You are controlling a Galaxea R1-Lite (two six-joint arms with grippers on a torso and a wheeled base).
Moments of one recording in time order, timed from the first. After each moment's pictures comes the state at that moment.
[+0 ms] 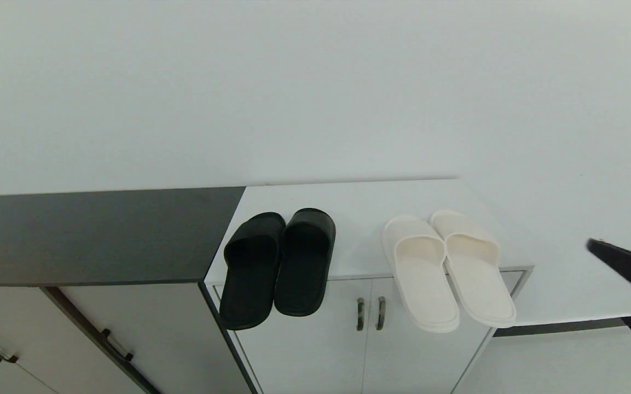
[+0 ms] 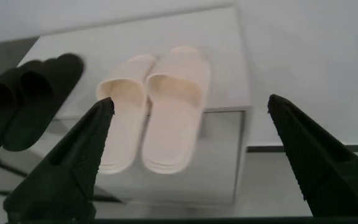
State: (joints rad) left arm 0.00 0.00 0.00 -0.03 0.00 -0.01; right arm 0.58 1.00 -0.49 -0.36 -0.40 0.19
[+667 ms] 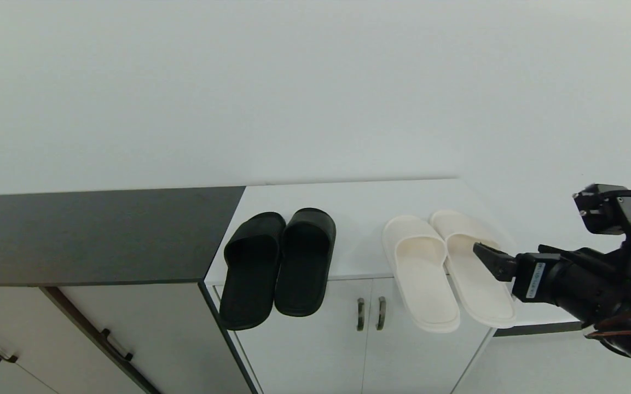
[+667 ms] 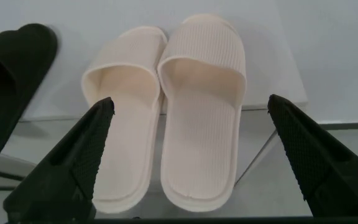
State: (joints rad) left arm 0.00 0.00 0.00 -0.03 0.00 -0.01; right arm 0.66 1.39 -0.54 -0.60 -0.53 0.28
